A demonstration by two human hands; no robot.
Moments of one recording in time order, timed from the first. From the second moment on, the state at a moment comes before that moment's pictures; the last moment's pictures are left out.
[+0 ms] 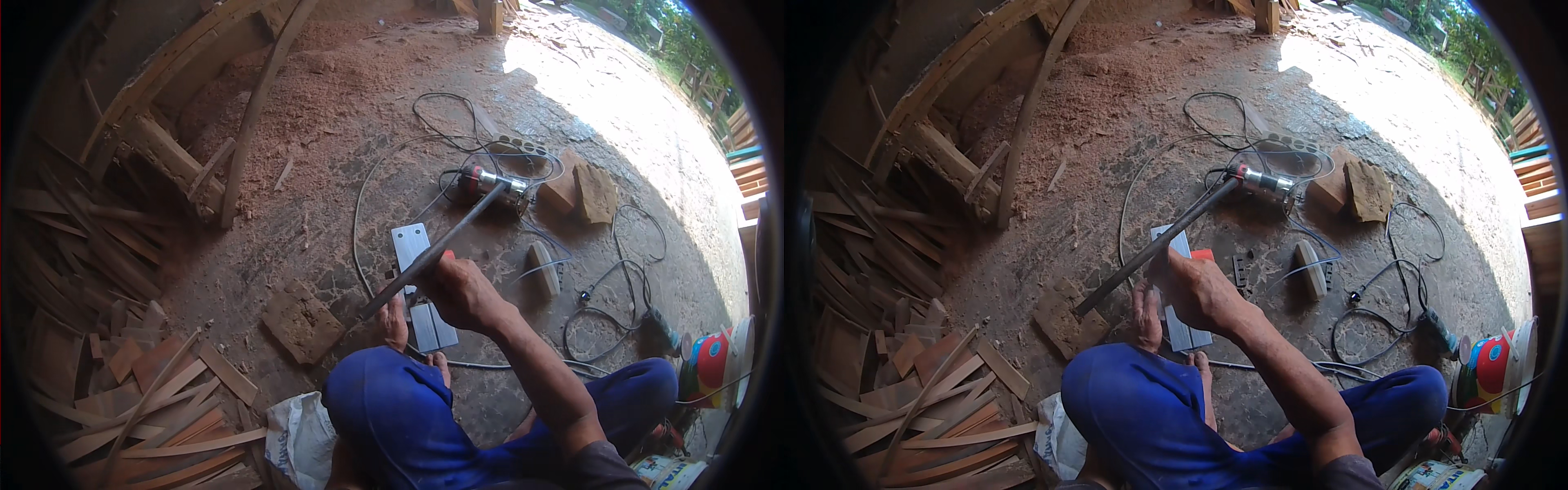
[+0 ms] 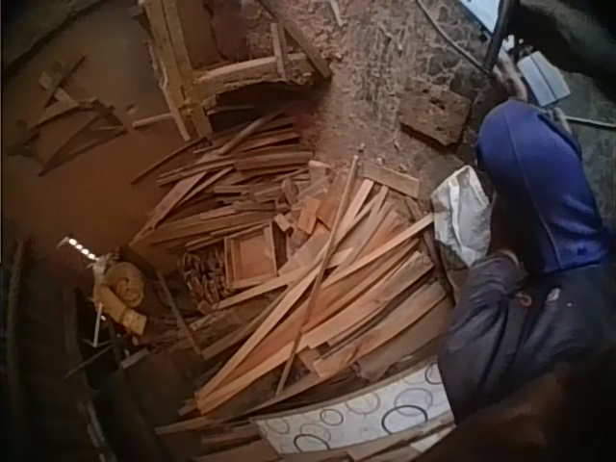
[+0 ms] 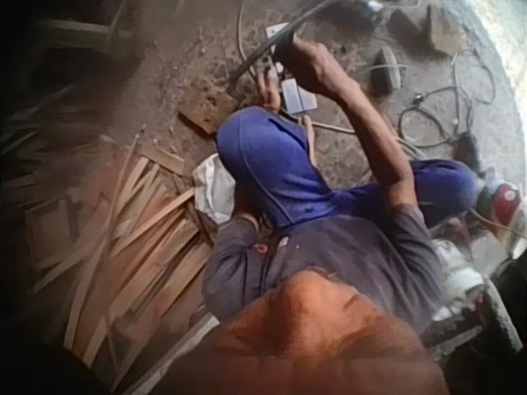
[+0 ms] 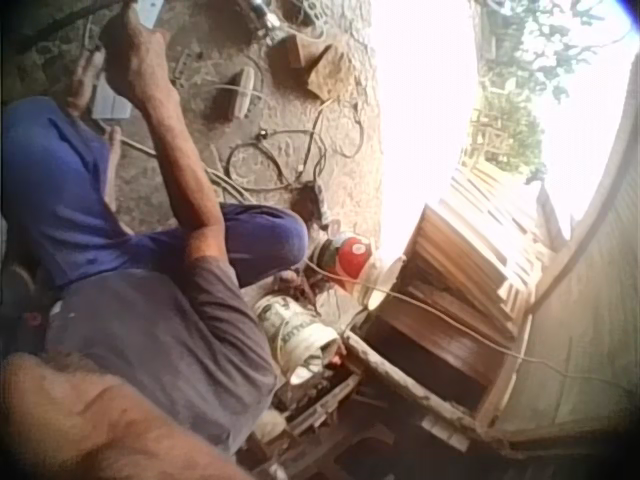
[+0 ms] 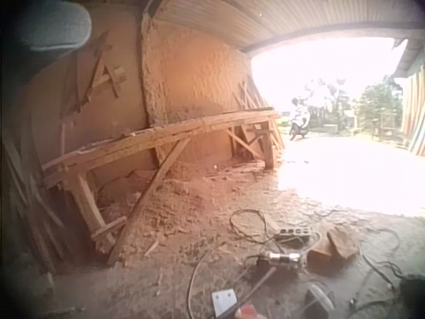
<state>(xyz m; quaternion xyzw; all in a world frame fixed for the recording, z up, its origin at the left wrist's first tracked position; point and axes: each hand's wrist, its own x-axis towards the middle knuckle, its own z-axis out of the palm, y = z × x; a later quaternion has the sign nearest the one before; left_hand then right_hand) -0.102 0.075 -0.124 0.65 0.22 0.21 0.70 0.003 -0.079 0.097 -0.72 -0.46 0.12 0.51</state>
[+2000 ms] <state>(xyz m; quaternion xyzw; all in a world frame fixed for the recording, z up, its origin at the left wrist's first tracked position) -0.101 0.069 -0.106 0.70 0.19 0.26 0.64 0.006 -0.073 0.096 -0.67 -0.45 0.19 0.56</state>
